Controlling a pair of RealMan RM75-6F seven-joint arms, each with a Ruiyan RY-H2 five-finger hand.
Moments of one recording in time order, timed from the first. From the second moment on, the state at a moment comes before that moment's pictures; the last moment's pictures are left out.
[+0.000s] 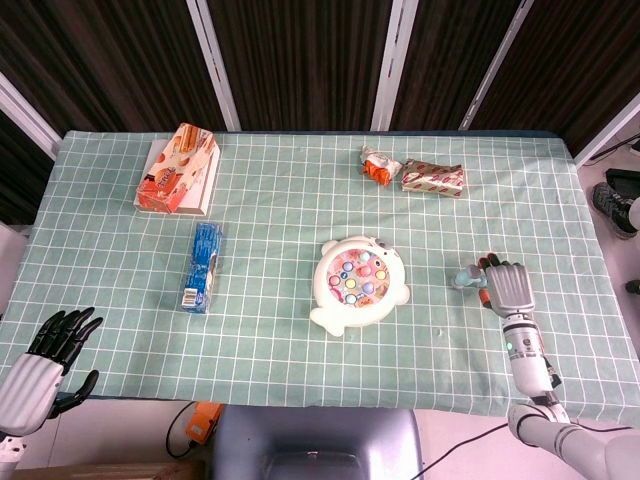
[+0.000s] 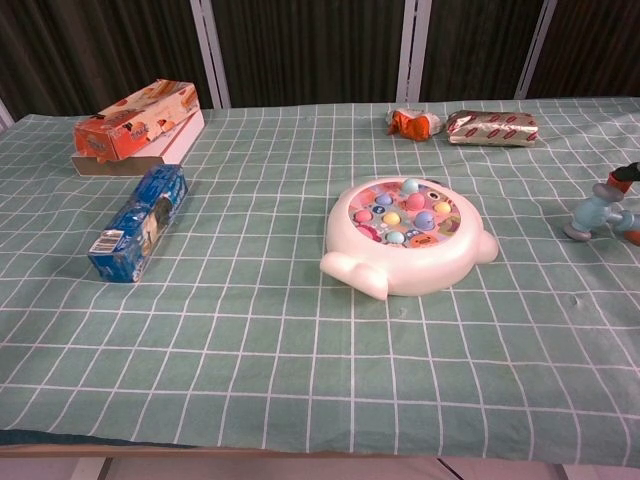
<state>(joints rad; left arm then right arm) -0.11 -1.08 0.08 -1.53 1.78 1.60 -0.15 0.47 -1.67 0.17 -0.85 -1.19 1.05 -0.30</state>
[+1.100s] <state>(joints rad) -0.12 -1.09 0.07 -1.54 1.76 1.56 -0.08 0.06 -1.34 -0.04 -1.57 -1.56 1.78 -0.36</state>
